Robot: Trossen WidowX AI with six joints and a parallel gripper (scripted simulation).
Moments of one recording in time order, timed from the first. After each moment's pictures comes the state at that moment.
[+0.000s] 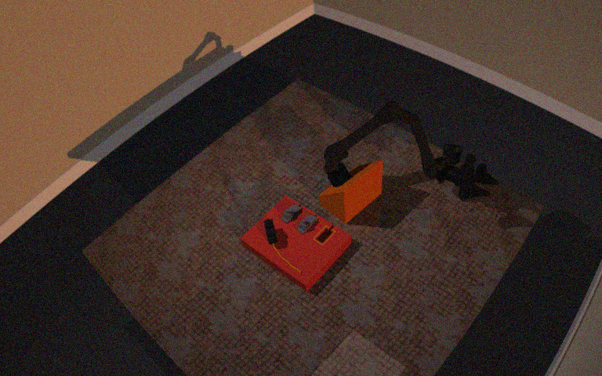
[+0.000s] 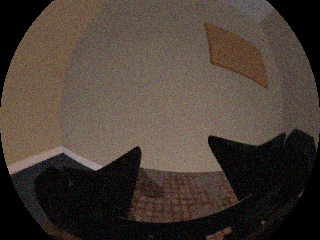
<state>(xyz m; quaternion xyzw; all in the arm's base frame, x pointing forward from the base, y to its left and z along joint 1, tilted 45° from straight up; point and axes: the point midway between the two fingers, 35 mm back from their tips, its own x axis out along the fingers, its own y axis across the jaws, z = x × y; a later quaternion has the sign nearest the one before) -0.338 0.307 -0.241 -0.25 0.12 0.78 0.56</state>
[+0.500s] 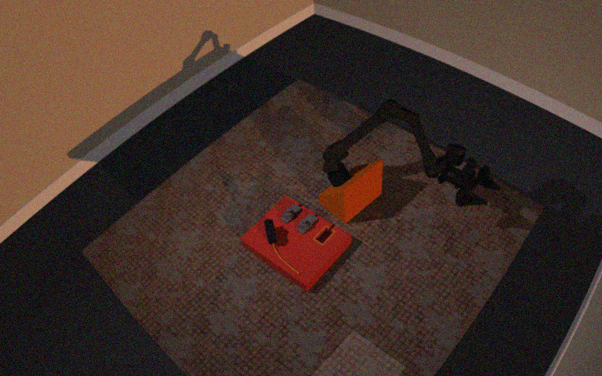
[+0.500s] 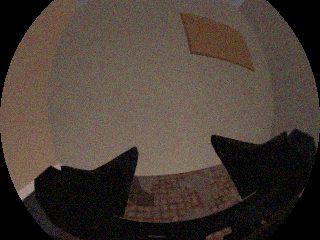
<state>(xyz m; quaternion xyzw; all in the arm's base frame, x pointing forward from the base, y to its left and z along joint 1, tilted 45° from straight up) -0.298 0.342 -0.240 -0.25 0.18 0.72 0.62</state>
